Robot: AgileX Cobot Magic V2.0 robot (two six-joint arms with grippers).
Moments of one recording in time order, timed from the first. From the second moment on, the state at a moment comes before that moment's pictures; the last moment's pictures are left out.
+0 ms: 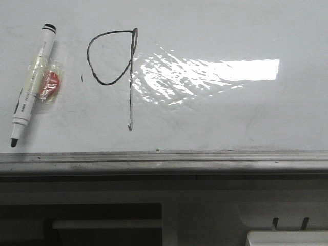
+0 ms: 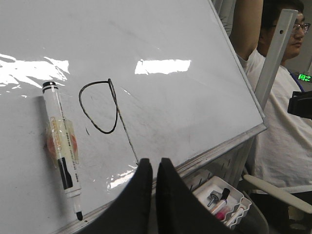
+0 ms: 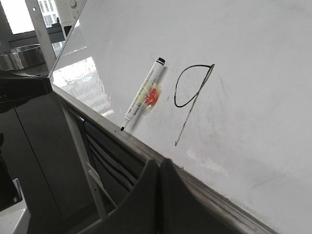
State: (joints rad) left arm -0.83 0.07 -0.10 -0.33 0.08 0.15; right arm 0.87 0.23 -0.18 0.11 0.05 -0.01
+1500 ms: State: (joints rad) left arm -0.11 0.00 0.01 -0.04 0.21 0.06; right arm 0.87 0.23 -0.18 0.11 0.05 -0.01
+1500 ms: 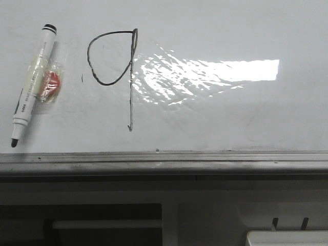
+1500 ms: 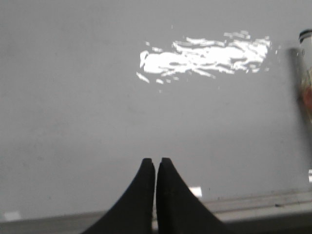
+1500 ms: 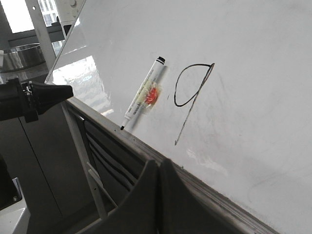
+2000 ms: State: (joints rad) left arm -0.11 0.00 0.01 0.01 0.34 -0.11; right arm 0.87 0.23 -0.18 0.11 0.05 -0.01
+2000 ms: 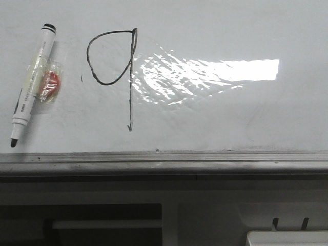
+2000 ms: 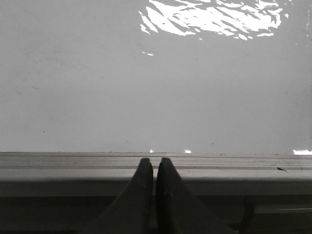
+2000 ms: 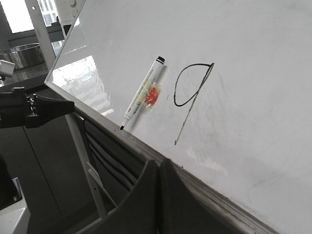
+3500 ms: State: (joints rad) left arm -0.11 0.00 0.00 0.01 0.34 -0.12; right arm 0.19 0.12 0.01 0.11 -0.05 -0.01
